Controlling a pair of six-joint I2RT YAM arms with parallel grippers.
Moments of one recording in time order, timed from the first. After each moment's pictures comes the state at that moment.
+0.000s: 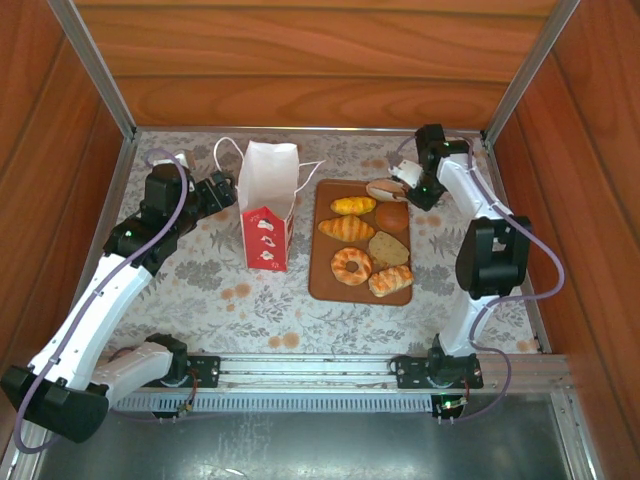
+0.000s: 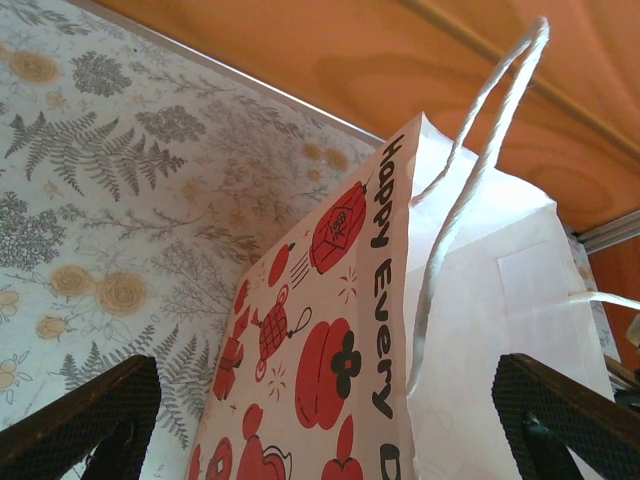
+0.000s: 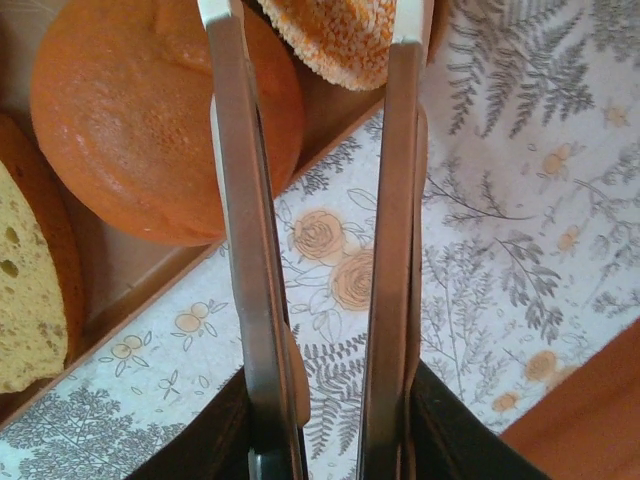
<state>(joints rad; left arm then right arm) -0.38 1.01 1.06 -0.55 -0.08 -0.67 0.15 1.85 1.61 -1.07 0.17 -0.81</state>
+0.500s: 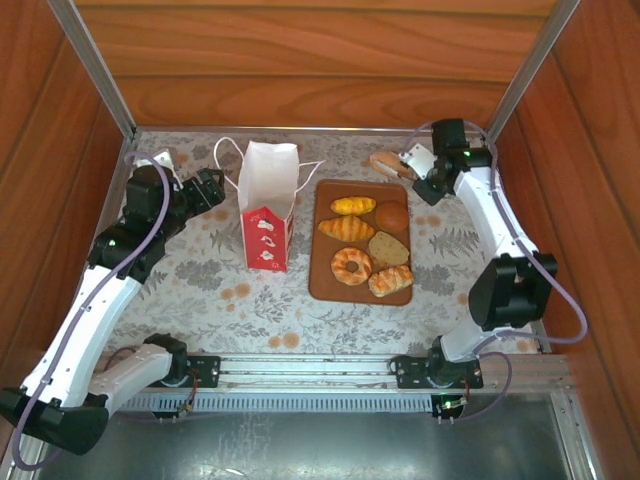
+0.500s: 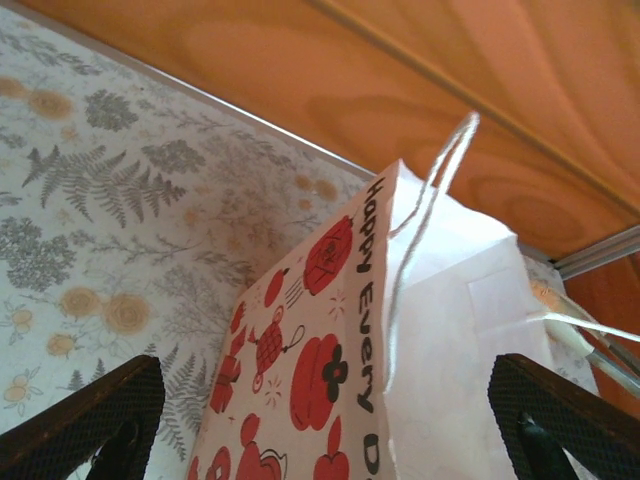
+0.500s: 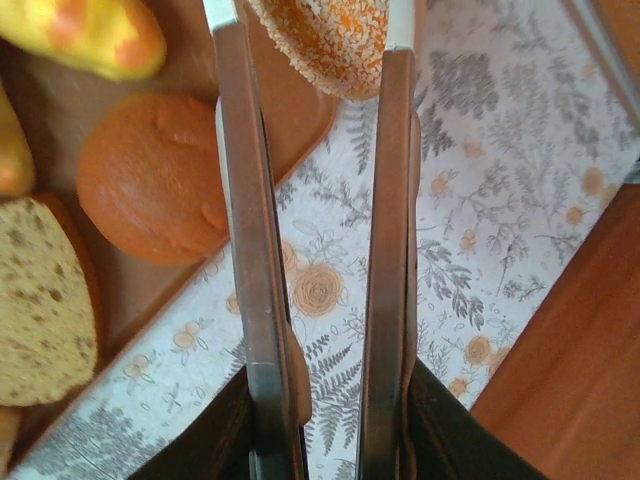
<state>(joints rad) -0.34 0.95 1.10 -0.58 -0.04 -0.67 0.15 1.60 1.53 -0.98 0.09 -0.70</state>
